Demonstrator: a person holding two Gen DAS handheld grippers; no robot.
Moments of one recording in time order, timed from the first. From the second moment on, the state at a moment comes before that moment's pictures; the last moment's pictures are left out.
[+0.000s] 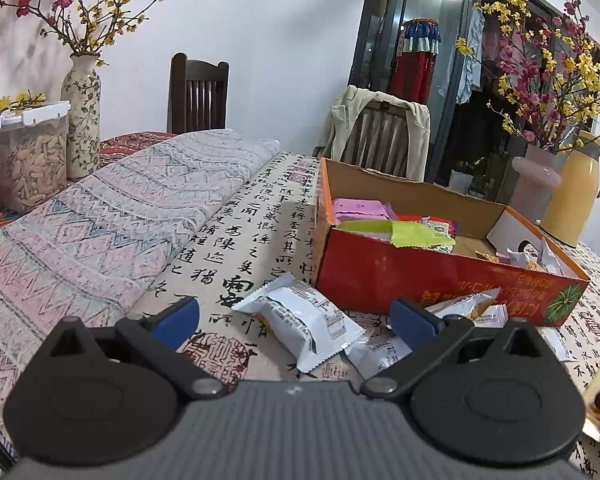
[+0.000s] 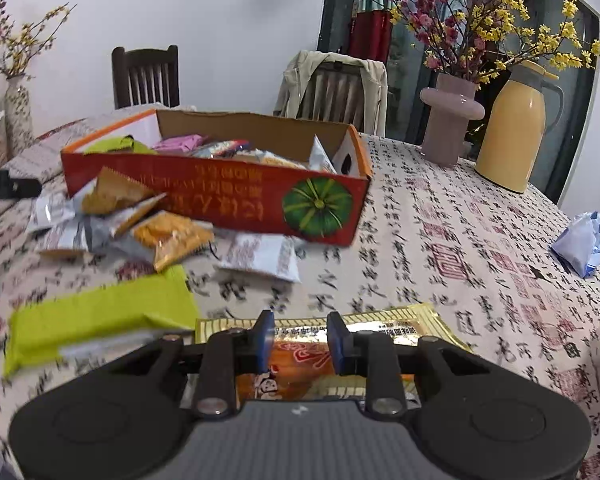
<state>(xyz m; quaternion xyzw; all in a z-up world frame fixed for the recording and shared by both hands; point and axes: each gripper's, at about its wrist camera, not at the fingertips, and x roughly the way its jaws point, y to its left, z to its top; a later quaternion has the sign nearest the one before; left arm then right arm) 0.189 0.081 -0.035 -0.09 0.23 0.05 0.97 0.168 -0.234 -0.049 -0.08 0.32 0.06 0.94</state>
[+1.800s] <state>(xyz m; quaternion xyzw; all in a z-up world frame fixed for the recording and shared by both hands) 0.191 0.083 -0.038 -0.10 0.24 0.07 0.96 0.207 -0.274 -0.052 0.06 0.35 0.02 0.93</state>
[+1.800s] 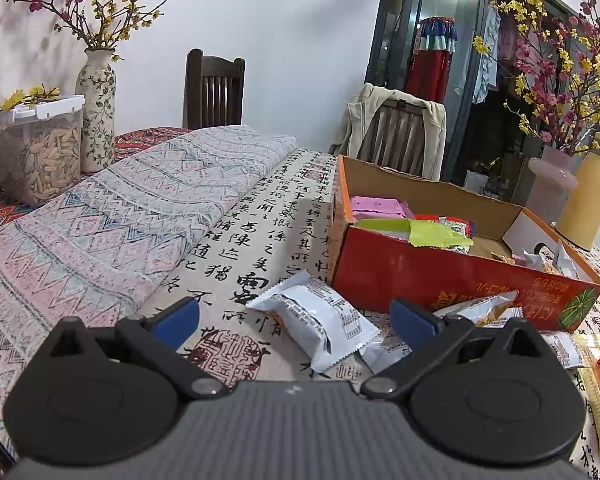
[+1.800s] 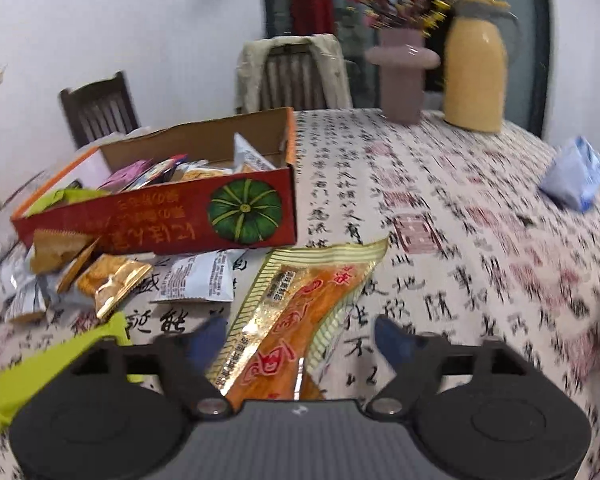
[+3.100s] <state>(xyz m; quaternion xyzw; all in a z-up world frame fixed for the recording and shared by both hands) 0.192 0.081 -0.036 -0.09 0.24 0.08 0.96 0.193 -0.260 -0.057 0.06 0.24 -0.02 0.97</state>
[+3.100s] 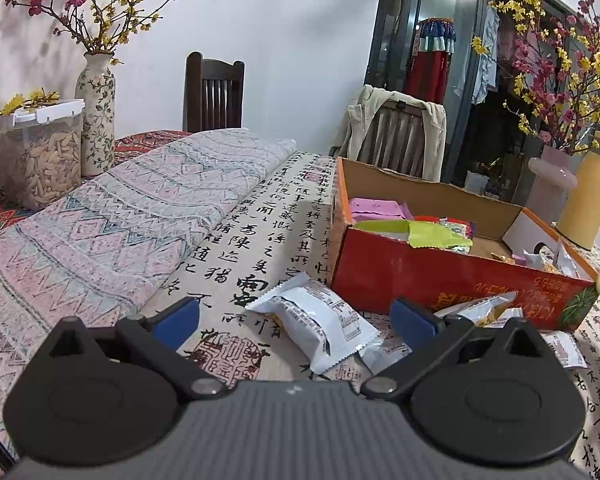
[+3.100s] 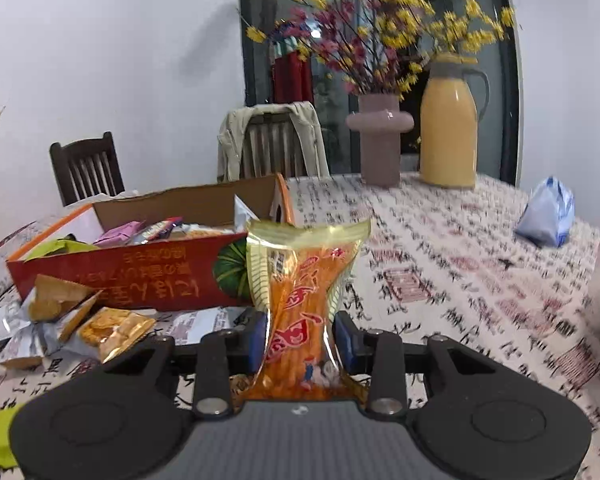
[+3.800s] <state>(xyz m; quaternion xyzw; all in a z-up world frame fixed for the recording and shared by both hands) 0.258 0.066 -0.028 -0.08 0.35 0.16 0.92 0.188 -0.273 -0.065 0.11 0.23 0.01 0.97</state>
